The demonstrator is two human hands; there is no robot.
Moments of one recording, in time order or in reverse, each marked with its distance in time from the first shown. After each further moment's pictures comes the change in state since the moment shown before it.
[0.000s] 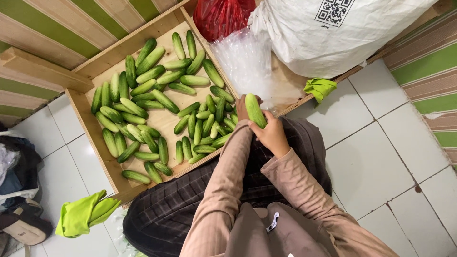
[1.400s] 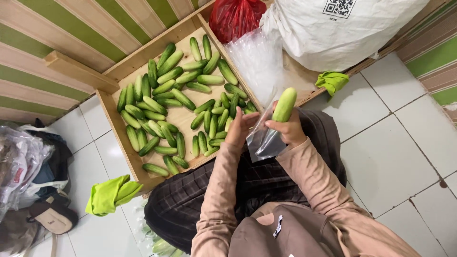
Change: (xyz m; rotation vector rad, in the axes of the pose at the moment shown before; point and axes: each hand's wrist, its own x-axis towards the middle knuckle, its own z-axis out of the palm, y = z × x) left_hand -0.068 0.081 -0.230 -1.457 -0.448 -0.735; right_hand -0.034 -0.007 0.002 0.885 -0.229 -0.368
